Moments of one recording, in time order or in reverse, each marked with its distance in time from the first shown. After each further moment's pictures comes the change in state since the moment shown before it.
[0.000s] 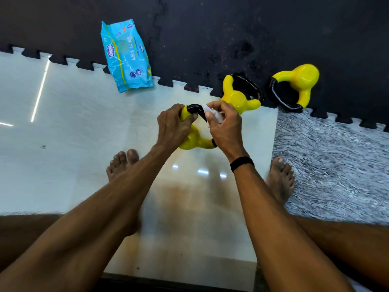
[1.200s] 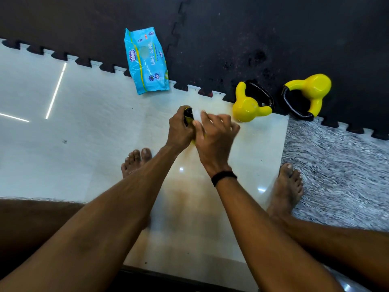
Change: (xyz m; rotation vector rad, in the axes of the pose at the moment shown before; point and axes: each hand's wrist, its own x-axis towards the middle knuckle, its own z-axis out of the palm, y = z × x) left_hand -0.004 -0.012 -0.011 -0.270 -0.038 -0.092; right_hand -0.038 -0.029 0.044 -0.603 0.153 -0.300
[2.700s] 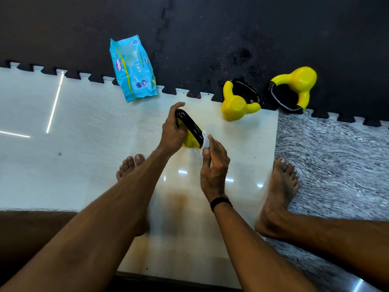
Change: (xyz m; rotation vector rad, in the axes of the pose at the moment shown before) left_hand -0.003 0.012 -0.003 -0.024 -0.169 -0.082; right_hand -0.077 0.029 0.011 0.528 0.034 0.321
